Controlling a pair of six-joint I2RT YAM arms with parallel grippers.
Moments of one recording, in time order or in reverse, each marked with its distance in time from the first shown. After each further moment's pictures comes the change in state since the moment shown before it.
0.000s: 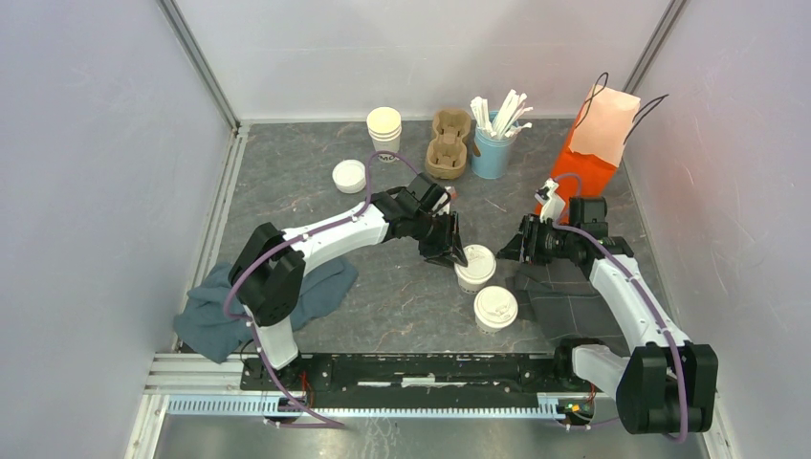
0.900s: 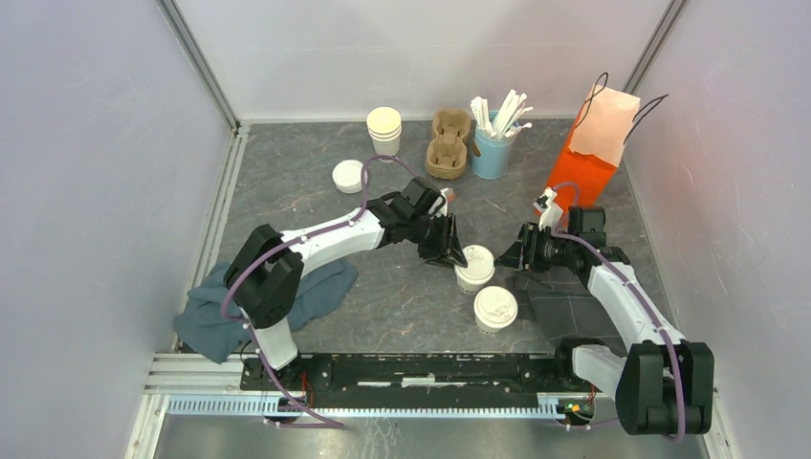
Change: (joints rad) left arm 0.005 -0.019 -0.080 0.115 0.028 -0.002; right arm -0.008 0.007 -0.093 0.077 -0.029 -0.029
